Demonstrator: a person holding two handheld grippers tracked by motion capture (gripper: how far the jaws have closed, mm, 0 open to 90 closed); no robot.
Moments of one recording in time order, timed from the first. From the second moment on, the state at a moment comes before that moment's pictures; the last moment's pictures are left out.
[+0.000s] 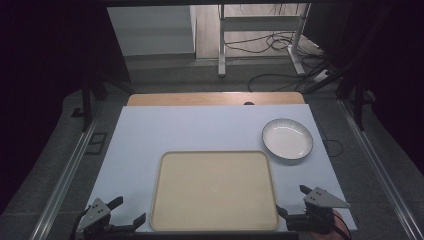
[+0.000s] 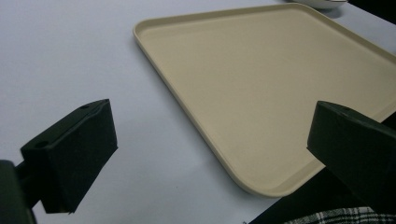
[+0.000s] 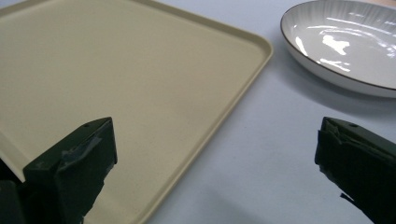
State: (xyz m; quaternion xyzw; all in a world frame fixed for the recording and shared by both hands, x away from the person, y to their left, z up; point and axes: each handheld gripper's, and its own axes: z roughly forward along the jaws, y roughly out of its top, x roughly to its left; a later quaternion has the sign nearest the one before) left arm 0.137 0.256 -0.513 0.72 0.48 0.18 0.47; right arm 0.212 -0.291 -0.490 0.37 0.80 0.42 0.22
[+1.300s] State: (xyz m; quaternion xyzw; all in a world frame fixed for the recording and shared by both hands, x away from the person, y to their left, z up) left arm 0.140 0.257 -0.514 0.71 0.49 0.17 0.47; right arm 0.219 -0.288 -0.494 0.37 0.81 0.41 0.20
